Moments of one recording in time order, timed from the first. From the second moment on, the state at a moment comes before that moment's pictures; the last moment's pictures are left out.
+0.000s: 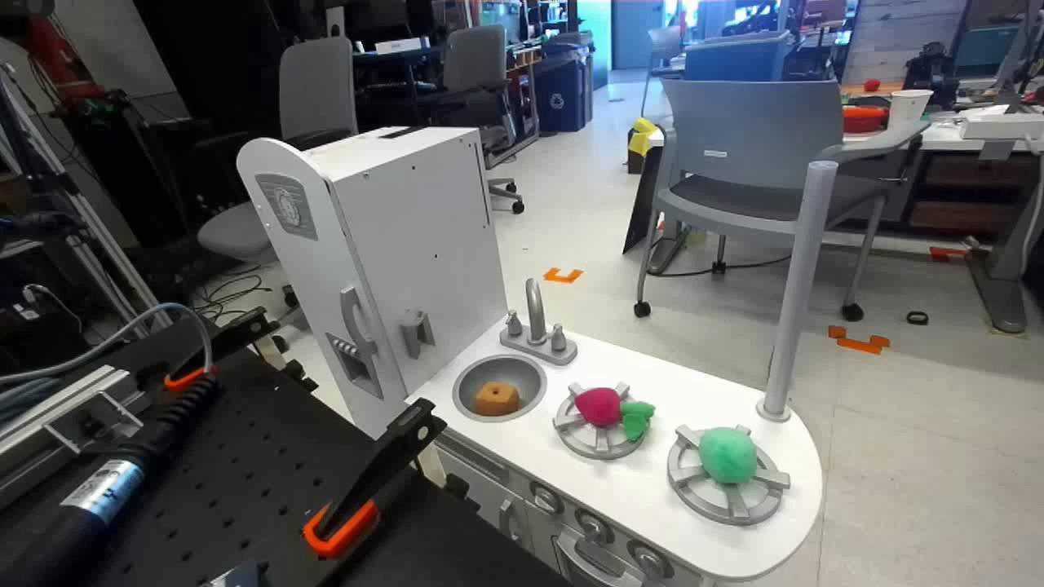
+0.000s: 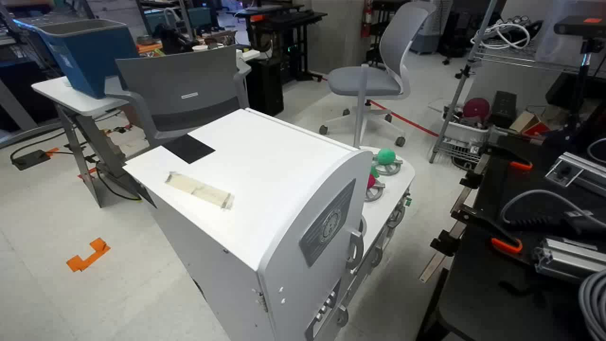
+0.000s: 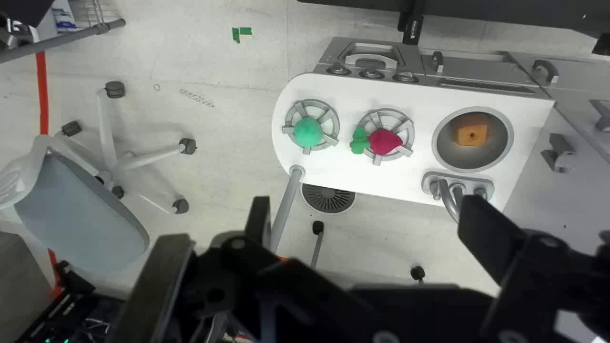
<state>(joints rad) -0.16 -0.74 -0.16 -2.70 -0.31 2.26 -0.26</state>
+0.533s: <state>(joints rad) -0.16 -0.67 -0.15 -2.68 -0.31 2.27 -0.24</state>
